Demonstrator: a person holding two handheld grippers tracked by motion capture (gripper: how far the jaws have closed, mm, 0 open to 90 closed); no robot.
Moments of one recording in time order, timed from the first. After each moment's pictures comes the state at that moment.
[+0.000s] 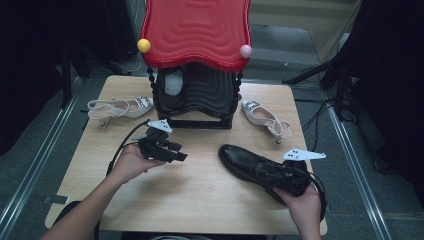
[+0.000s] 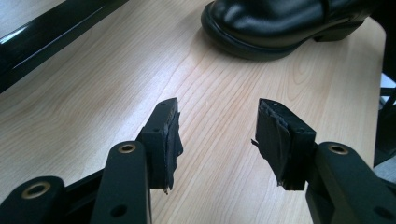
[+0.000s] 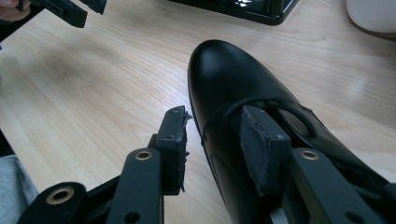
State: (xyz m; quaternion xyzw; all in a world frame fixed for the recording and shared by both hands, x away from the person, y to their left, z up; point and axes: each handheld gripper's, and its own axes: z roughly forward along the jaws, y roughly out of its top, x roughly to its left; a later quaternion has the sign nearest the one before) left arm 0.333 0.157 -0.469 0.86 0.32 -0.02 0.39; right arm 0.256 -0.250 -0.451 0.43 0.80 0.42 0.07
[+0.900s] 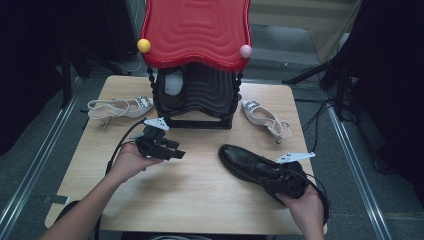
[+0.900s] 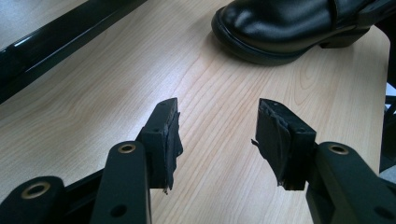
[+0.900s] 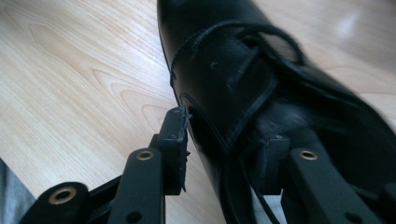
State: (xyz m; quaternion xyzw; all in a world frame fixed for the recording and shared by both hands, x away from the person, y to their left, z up) left arm 0.336 0.165 -0.470 0.86 0.33 -0.02 0.40; right arm 0.262 -0.246 -0.469 0.45 0.84 0.31 0.06
